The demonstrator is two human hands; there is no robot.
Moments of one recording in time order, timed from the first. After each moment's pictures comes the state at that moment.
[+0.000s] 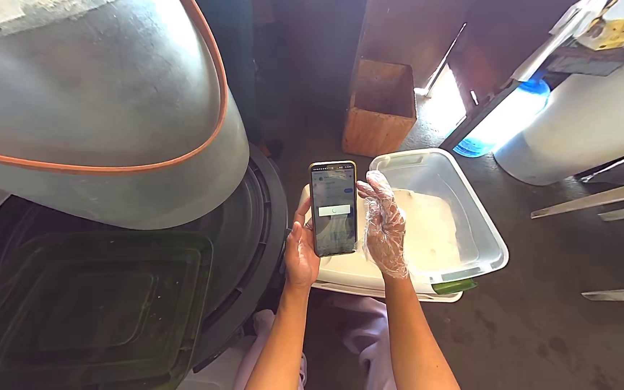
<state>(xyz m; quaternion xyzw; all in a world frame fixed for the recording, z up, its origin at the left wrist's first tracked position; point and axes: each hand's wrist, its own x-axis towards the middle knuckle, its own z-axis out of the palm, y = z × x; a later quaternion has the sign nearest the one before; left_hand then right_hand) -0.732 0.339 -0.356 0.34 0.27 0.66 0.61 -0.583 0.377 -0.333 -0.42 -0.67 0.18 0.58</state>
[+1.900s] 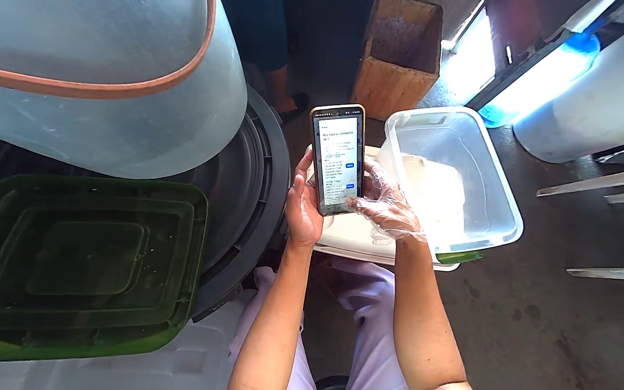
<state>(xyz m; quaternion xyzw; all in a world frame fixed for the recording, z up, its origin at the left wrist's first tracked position) -0.732 0.341 -0.350 0.35 0.26 0.67 0.60 -0.570 0.365 -0.322 -0.40 -0.60 0.57 0.39</state>
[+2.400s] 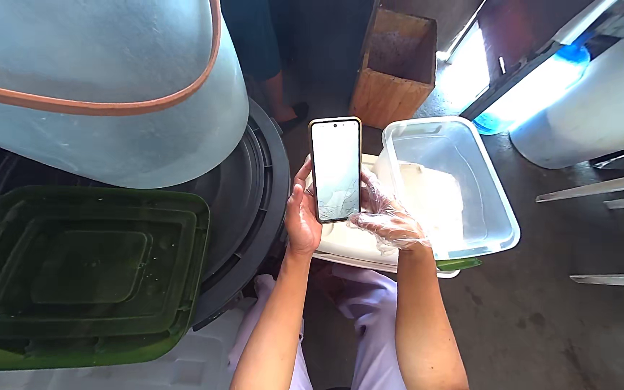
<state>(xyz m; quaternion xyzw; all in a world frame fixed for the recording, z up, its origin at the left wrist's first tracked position) -0.732 0.343 -0.350 0.35 0.27 0.67 0.59 -0.560 0.365 -0.318 -0.37 -0.62 0.60 0.33</state>
